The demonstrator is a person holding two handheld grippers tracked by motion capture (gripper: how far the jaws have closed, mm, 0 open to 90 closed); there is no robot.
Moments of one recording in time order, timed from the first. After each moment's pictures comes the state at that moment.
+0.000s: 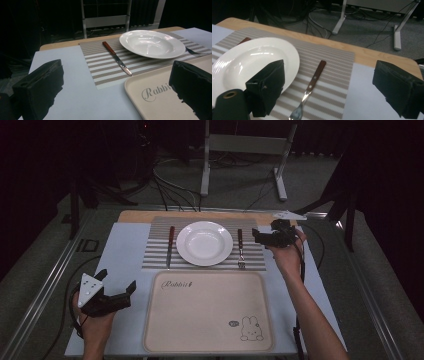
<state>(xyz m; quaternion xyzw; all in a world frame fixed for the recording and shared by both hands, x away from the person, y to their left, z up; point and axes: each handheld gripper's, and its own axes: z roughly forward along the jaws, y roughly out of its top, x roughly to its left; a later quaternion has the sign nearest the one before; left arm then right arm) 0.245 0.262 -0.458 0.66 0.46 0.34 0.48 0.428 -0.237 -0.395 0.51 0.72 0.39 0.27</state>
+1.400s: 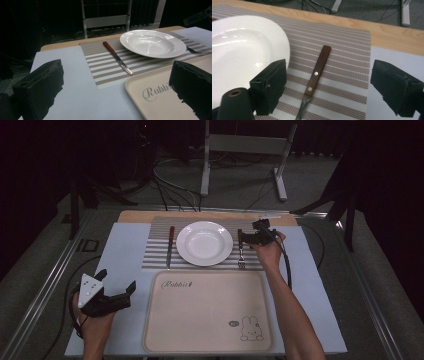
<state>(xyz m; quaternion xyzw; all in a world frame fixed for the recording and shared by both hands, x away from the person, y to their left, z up) 0.245 0.262 -0.458 0.67 0.46 0.34 0.48 0.487 -0.206 -0.463 0.55 0.73 0.33 0.23</state>
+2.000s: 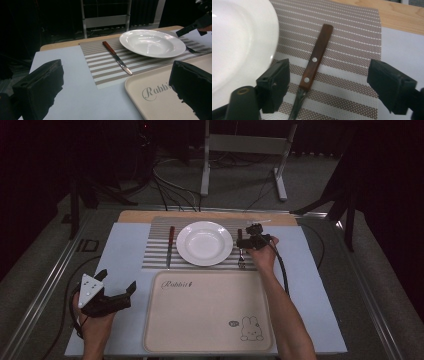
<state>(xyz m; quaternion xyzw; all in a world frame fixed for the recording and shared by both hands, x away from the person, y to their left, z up) 0.245 0.262 -0.459 0.67 0.46 0.34 0.48 0.498 -0.194 -0.497 0.56 0.75 0.28 0.22</state>
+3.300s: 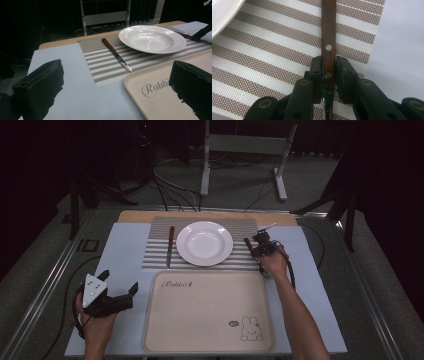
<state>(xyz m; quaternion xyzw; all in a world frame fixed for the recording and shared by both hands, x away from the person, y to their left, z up) 0.246 0.257 -0.462 0.68 0.46 0.34 0.47 0.482 -0.221 -0.500 0.57 0.79 0.19 0.13</state>
